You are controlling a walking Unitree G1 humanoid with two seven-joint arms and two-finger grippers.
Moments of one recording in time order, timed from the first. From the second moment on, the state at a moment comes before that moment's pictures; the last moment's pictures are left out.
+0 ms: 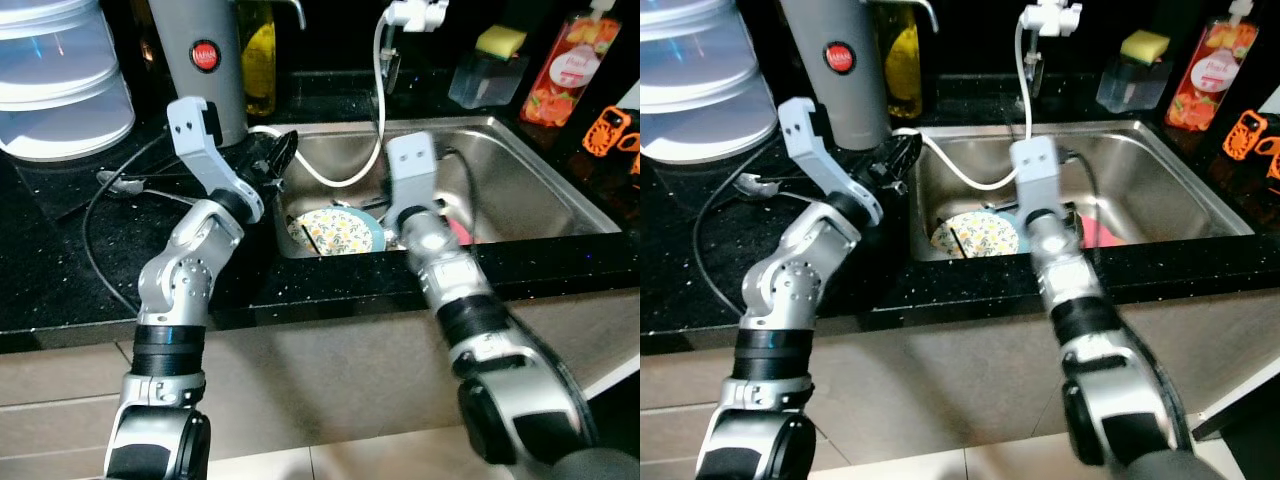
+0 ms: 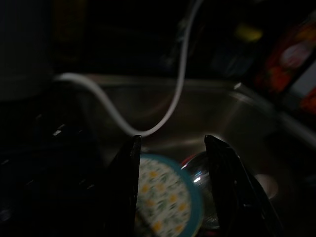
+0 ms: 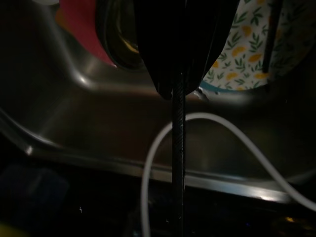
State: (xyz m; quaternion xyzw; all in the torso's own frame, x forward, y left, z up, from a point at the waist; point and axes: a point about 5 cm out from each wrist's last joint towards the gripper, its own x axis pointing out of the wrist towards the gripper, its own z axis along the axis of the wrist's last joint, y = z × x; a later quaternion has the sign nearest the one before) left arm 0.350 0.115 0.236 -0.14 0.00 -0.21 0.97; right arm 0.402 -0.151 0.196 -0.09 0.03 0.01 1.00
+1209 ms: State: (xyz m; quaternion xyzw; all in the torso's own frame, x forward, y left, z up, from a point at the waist) left arm 0.346 0.118 0.242 -0.01 0.04 -0.35 0.94; right arm 0.387 -0.167 0.251 0.03 -0.18 0.00 0.98
